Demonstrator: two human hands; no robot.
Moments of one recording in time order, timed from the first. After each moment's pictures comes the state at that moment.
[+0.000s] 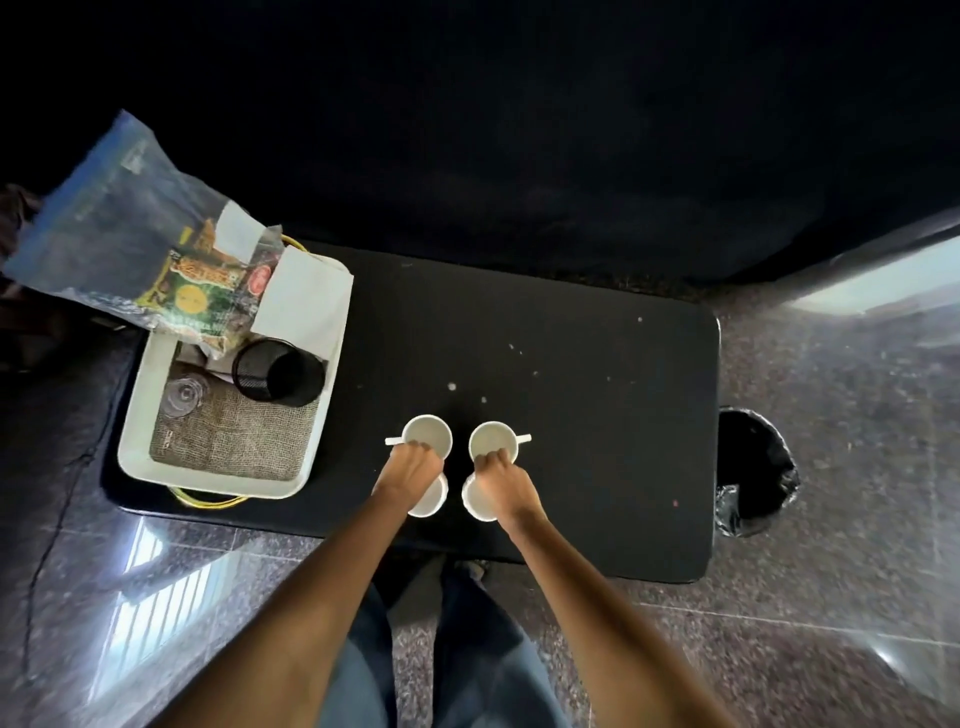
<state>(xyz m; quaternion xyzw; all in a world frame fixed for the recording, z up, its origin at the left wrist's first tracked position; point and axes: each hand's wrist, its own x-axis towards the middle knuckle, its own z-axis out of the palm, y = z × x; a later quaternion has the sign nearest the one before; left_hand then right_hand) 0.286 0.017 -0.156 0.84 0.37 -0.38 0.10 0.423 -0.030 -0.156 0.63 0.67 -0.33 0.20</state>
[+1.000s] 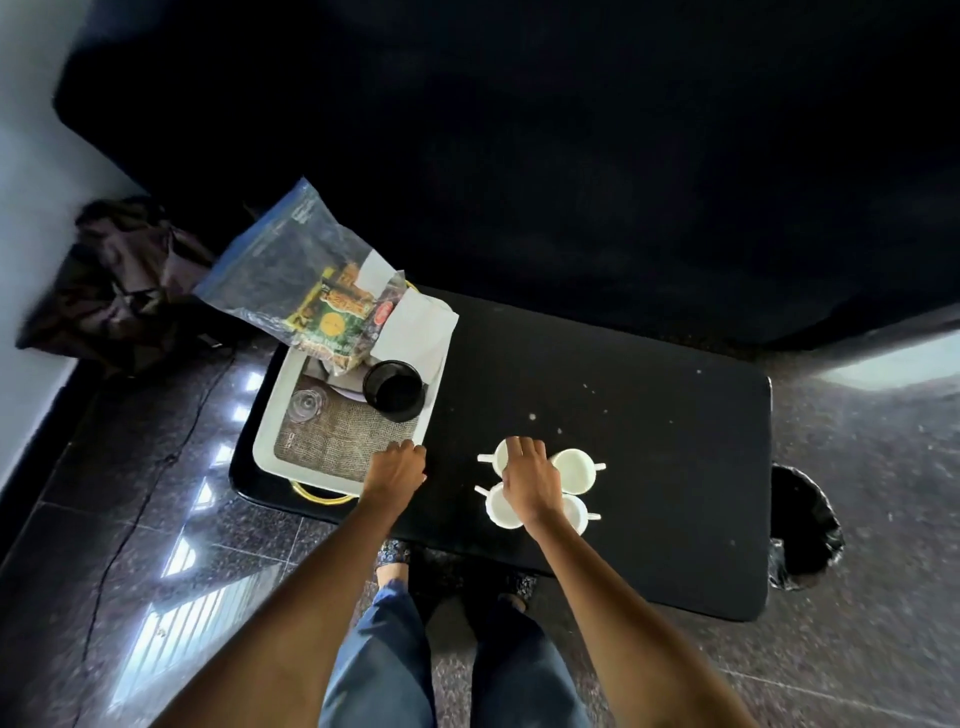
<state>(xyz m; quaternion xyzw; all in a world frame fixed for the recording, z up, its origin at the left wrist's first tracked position) 0.141 0.033 -0.100 0.77 0.55 -0.28 0.14 0.330 0.001 -0.096 0.71 0.65 -0.27 0.08</state>
